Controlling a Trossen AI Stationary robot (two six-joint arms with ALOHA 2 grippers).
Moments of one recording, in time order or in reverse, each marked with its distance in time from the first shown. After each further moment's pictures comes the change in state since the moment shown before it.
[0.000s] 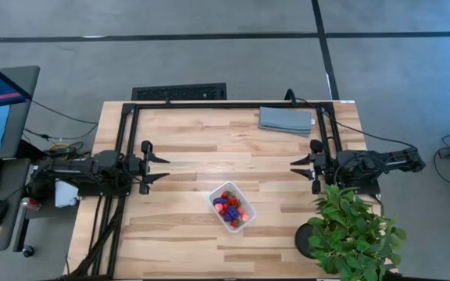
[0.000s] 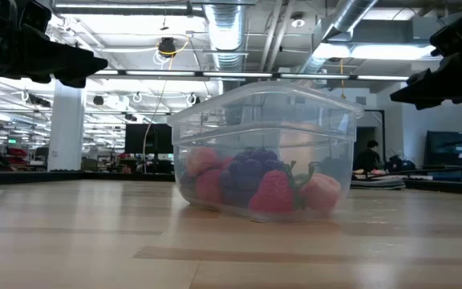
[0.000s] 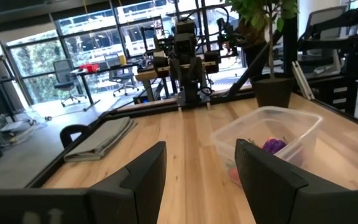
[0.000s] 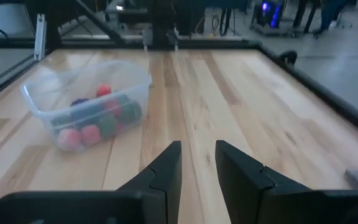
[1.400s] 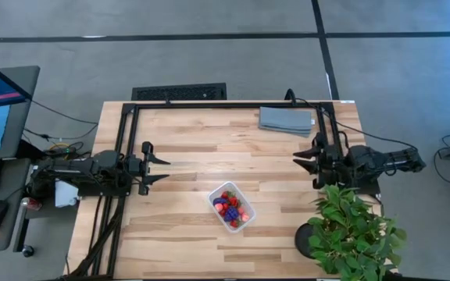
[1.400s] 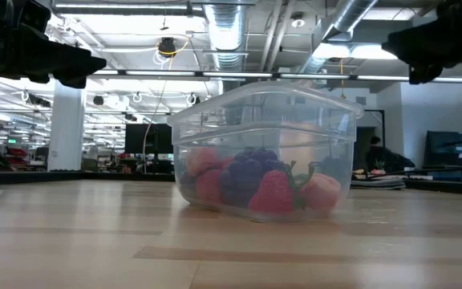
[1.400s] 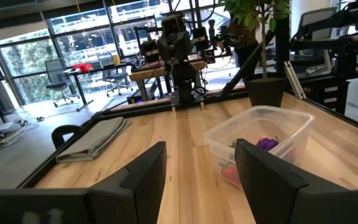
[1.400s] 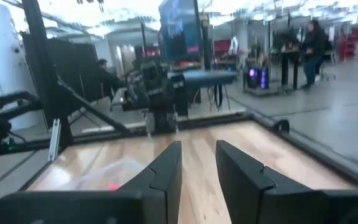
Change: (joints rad) left arm 0.000 0.000 -0.001 -0.006 0.026 -0.009; right arm -0.003 0.000 0.000 0.348 0.034 0.041
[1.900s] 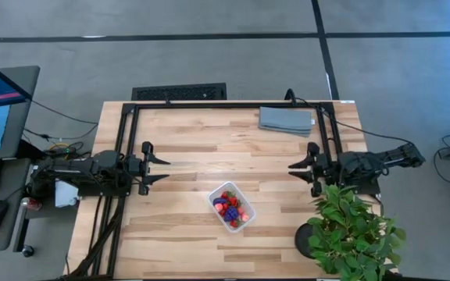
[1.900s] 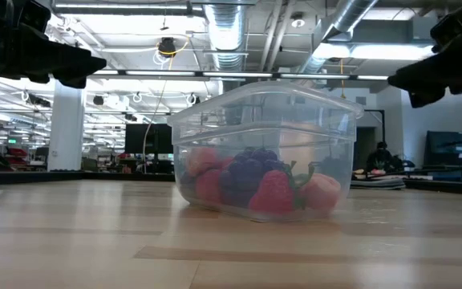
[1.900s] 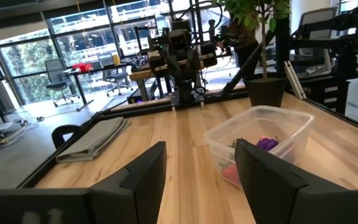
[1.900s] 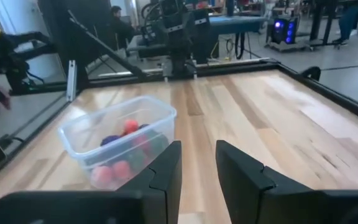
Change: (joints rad) left arm 0.000 0.000 0.000 0.000 0.000 0.000; right arm 0.069 0.036 -0.050 -0.134 -0.033 0.055
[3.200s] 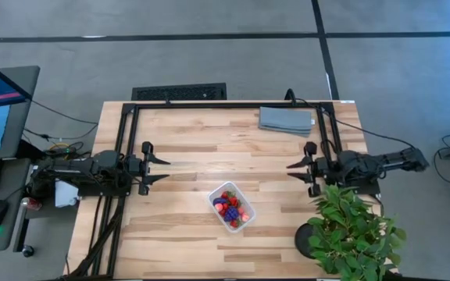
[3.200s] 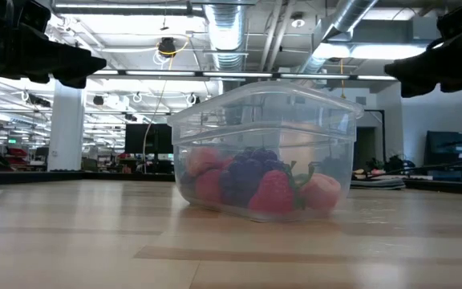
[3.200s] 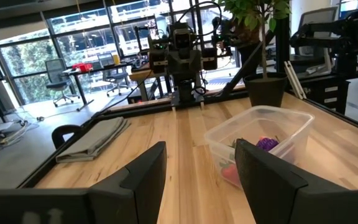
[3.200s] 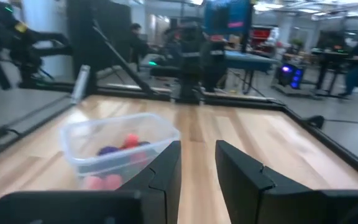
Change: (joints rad) left arm 0.000 0.000 0.000 0.000 0.000 0.000; right arm -0.074 0.021 -0.069 0.208 -0.131 -0.209
